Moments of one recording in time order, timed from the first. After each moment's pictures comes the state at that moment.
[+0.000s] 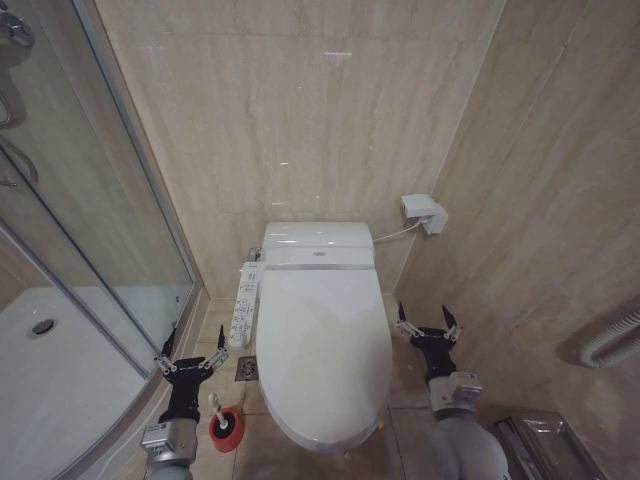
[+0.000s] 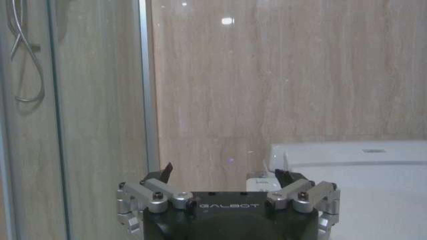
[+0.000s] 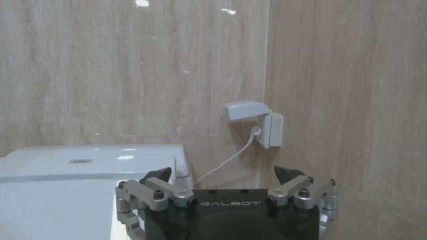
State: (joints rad) left arm 1.57 -1.37 -0.50 -2.04 -0.09 -0.18 -0.22; right arm -1.45 1.50 0.58 2.06 0.07 -0.03 0.15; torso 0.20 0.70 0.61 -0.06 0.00
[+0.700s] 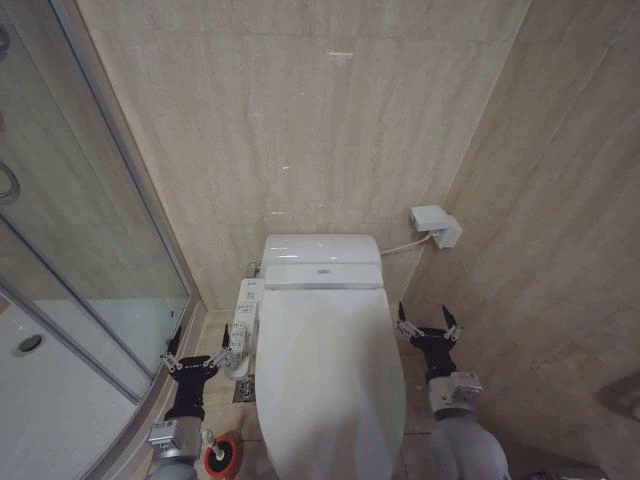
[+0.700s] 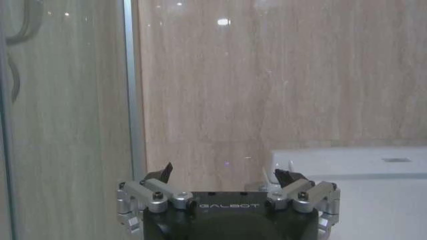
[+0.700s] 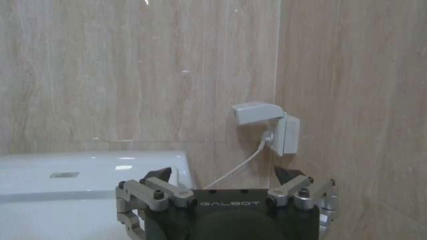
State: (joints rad) left arm 1.54 -1.38 -0.48 -2.02 -0.08 -0.19 -0.21; right arm -1.45 1.50 0.58 2.06 0.07 -0.03 0.15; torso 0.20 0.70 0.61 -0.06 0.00
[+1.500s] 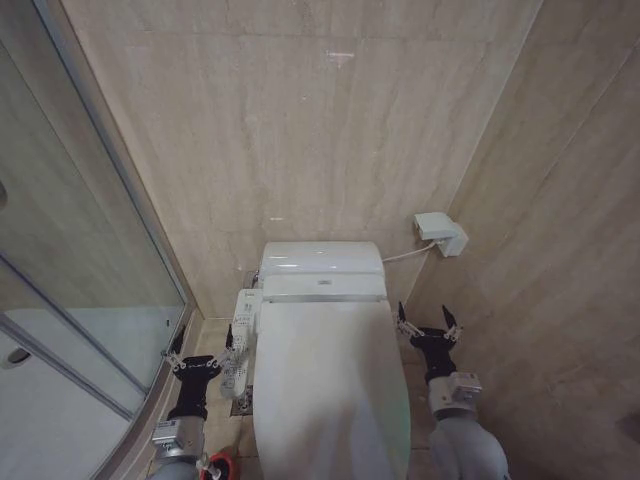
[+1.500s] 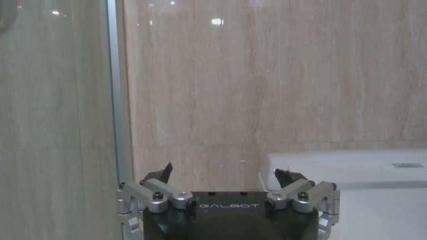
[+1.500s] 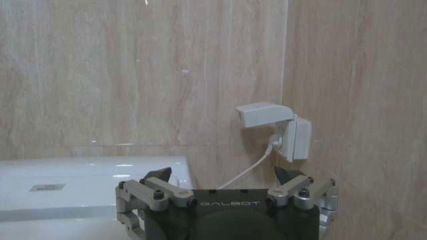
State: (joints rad) left arm 1.54 -1.37 -0.48 -2.02 -0.08 -0.19 -0.20; right arm -1.45 1.50 0.58 2.06 0.07 -0.03 0.15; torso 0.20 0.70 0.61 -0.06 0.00
